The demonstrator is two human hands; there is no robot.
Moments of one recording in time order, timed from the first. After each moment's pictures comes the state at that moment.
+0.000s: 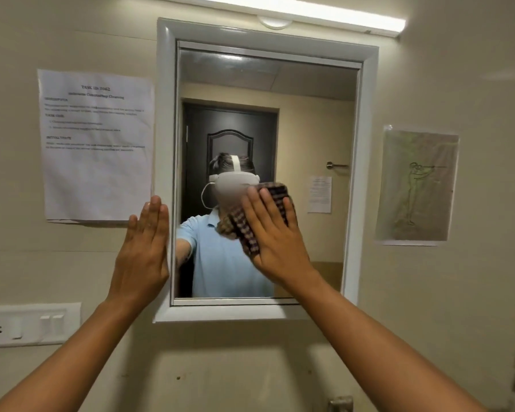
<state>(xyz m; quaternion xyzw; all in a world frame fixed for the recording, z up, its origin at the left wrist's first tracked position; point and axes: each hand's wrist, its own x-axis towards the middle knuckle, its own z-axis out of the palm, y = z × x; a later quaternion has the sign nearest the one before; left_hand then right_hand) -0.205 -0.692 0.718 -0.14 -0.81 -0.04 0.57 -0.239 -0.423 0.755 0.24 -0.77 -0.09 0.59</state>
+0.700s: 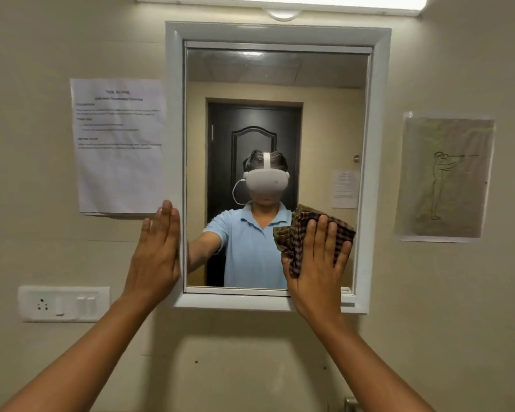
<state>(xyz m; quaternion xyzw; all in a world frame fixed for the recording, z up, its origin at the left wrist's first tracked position) -0.192 -0.671 0.705 -0.10 -0.85 -0.02 0.52 -0.227 -0.370 0.677 0.06 -0.81 0.09 0.58</state>
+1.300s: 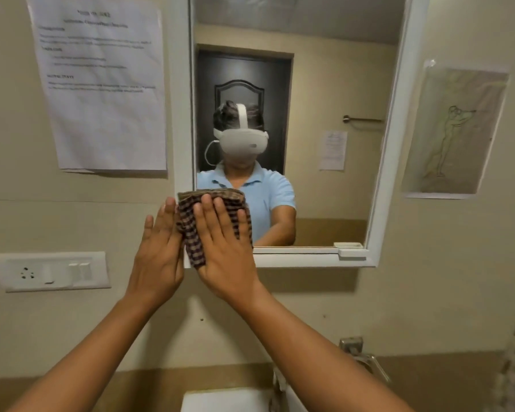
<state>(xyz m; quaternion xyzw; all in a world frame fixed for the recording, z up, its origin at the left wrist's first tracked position) -0.204 -0.710 0.631 -0.18 -0.83 -0.10 0.51 -0.213 -0.552 0.647 0.25 -0.80 0.00 0.54</state>
